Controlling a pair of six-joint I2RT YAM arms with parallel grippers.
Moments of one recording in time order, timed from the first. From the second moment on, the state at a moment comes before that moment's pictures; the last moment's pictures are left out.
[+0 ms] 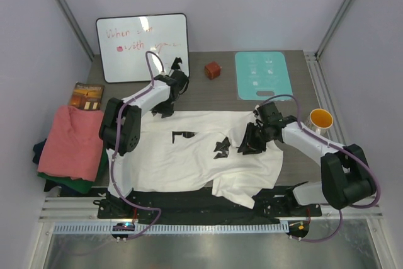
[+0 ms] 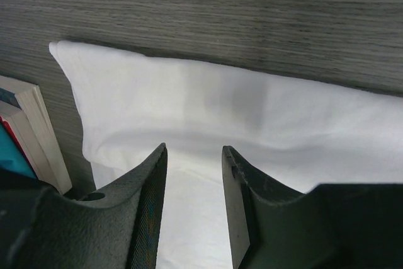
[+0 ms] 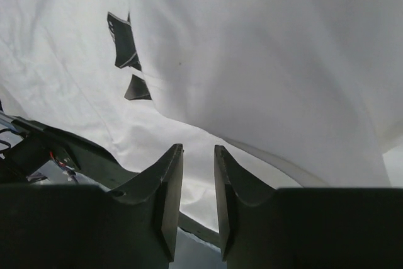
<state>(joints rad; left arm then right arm) -0.44 2.05 1.58 -0.92 -0.51 -0.37 0.34 1.37 0.75 -0.55 -0.40 0.61</state>
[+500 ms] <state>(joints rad) -0.44 2.05 1.58 -0.94 -0.51 -0.37 0.38 1.32 0.86 -0.53 -0.32 0.63</state>
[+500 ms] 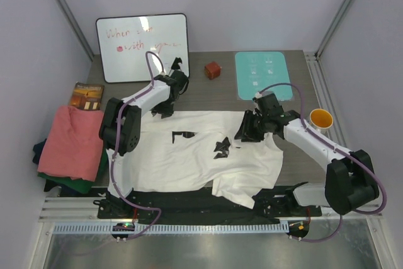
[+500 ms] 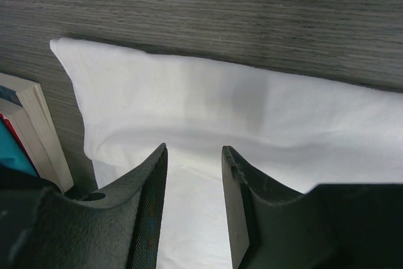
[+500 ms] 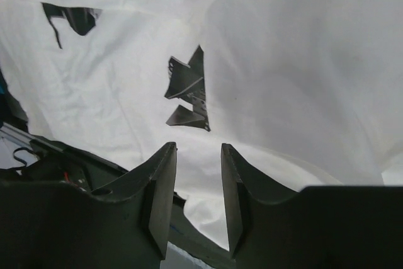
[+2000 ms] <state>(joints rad) -0.44 2.07 1.59 -0.94 -0.49 -0.36 0.62 1.57 0.84 -0.32 0.00 0.52</state>
